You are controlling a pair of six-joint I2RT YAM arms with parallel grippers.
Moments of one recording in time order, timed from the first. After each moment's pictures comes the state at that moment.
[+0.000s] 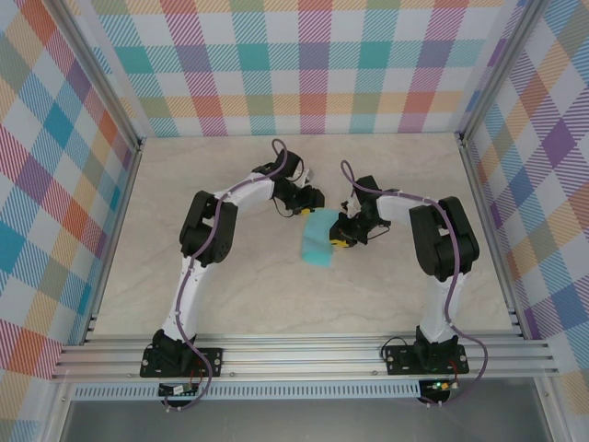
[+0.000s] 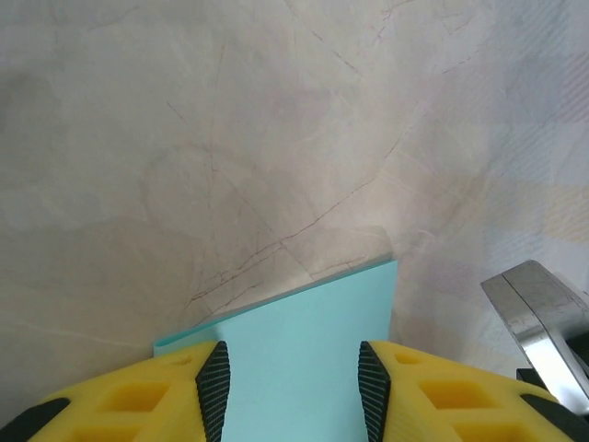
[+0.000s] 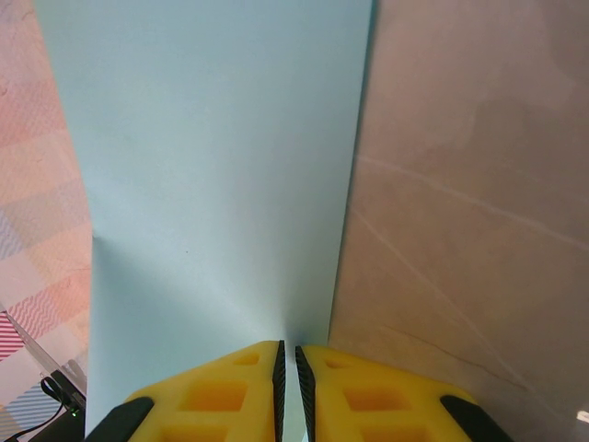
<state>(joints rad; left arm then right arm) -0.49 2.40 1.90 -0.55 0.58 -0.53 0.34 1.99 1.20 -0.57 -0.62 0.49</state>
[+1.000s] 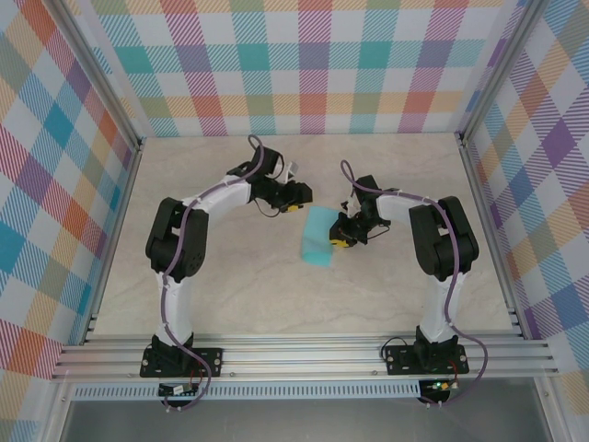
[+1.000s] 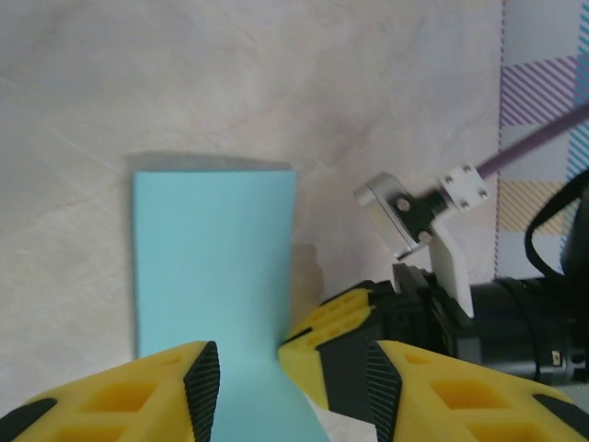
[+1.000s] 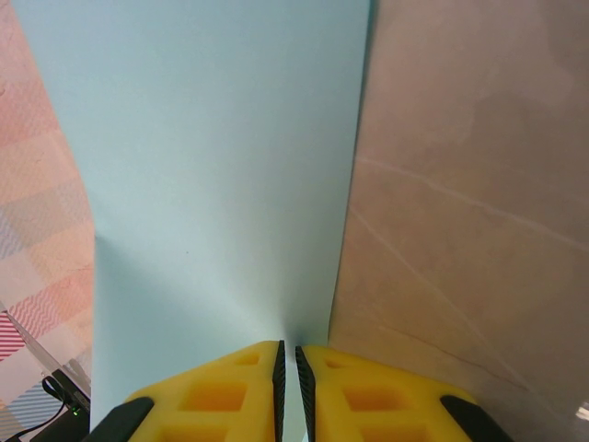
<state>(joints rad) -0.46 2.07 1.55 -0.41 0.65 -0.59 0.34 2.00 1.21 -0.57 -0.62 0.49</state>
